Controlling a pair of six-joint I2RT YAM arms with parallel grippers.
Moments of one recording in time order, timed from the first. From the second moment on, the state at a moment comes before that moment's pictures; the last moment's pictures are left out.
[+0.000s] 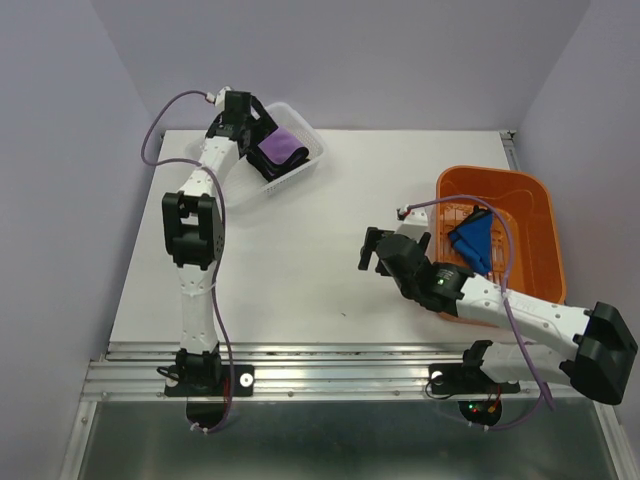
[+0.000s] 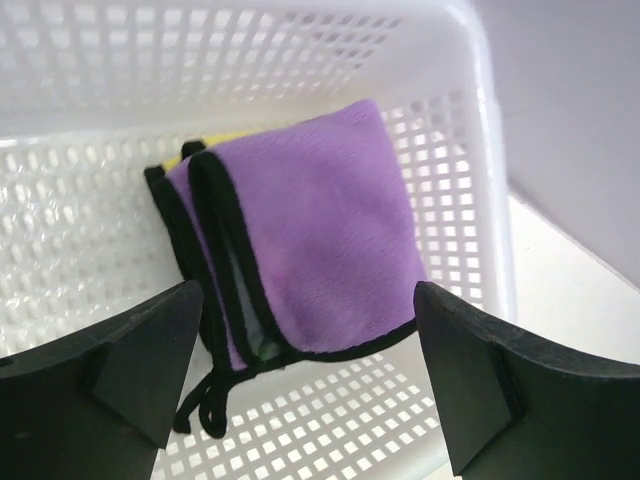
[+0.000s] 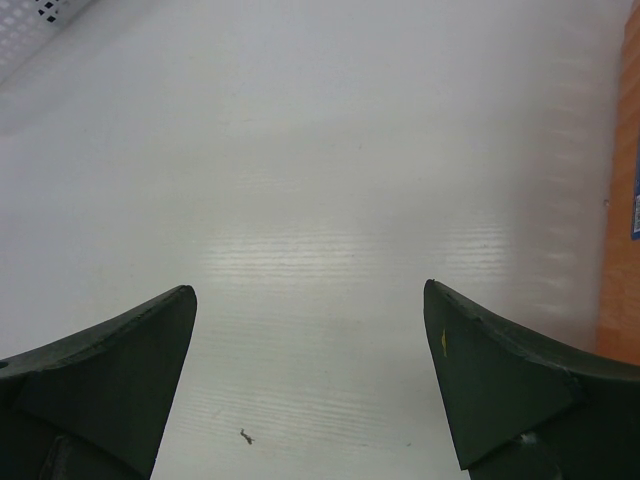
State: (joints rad) left arm -0.15 2.25 2.06 -0.46 -0.11 -0.76; right arm 0.94 1.15 0.77 -0.26 0.68 0.72
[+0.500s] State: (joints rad) left arm -0.19 2.39 2.26 -0.40 0.12 -0.50; right arm 0.94 1.19 0.77 -0.25 0.69 0.71
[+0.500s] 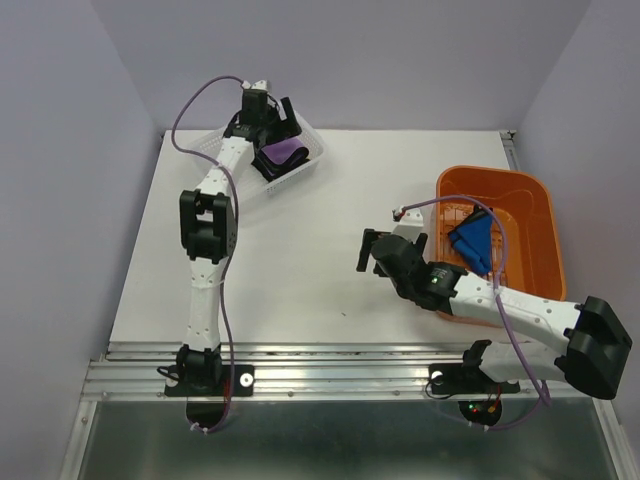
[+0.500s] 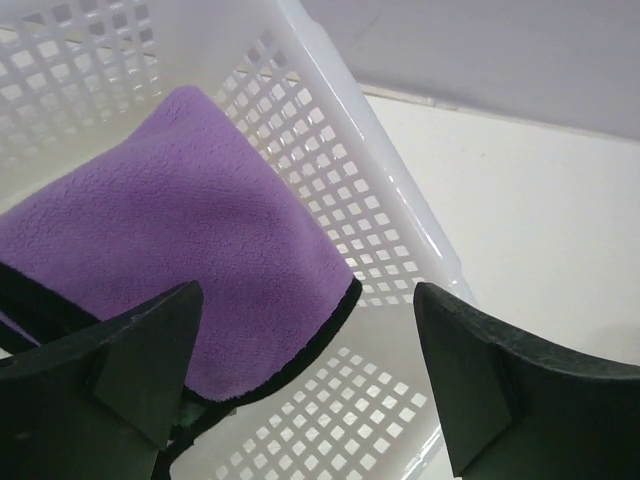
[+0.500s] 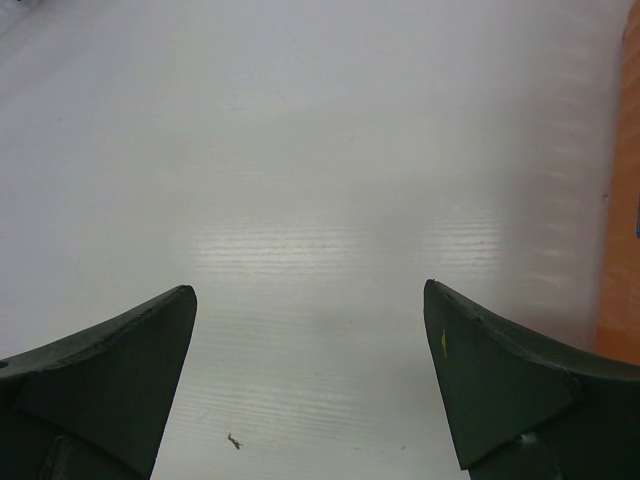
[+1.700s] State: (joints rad) left arm -0.23 2.56 2.38 -0.38 -0.15 -0.02; right arm 0.94 1.28 0.77 -0.26 0.70 0.70
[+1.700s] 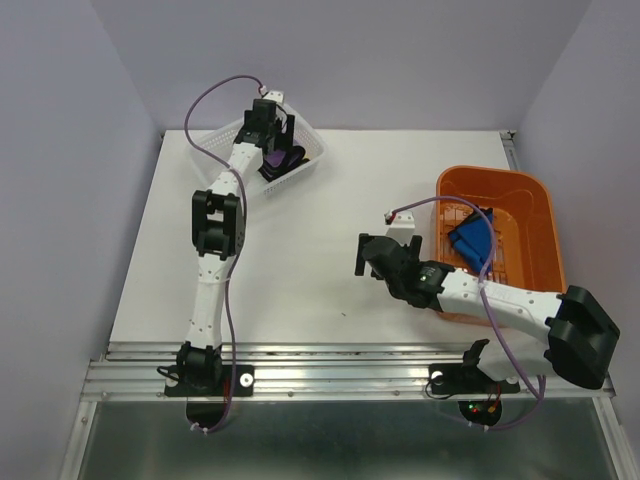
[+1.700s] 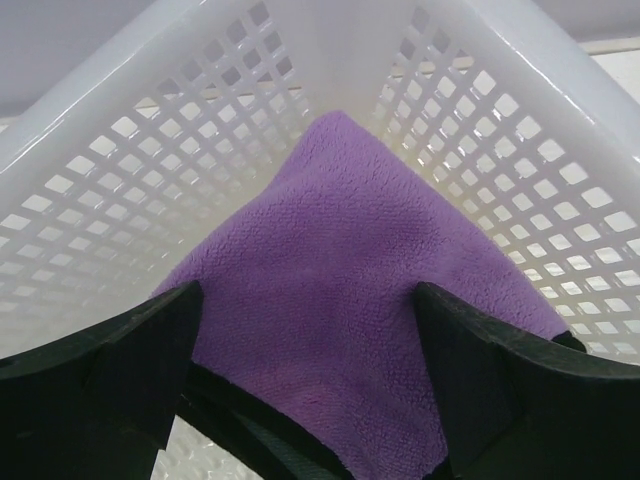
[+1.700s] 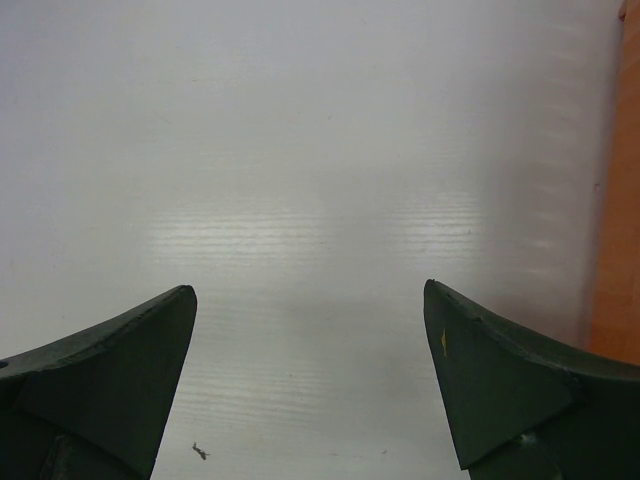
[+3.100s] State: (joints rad) left arm -0.20 1.99 2.10 -0.41 0.03 -0.20; right arm 0.92 1.16 0.92 -0.33 0.74 0.69
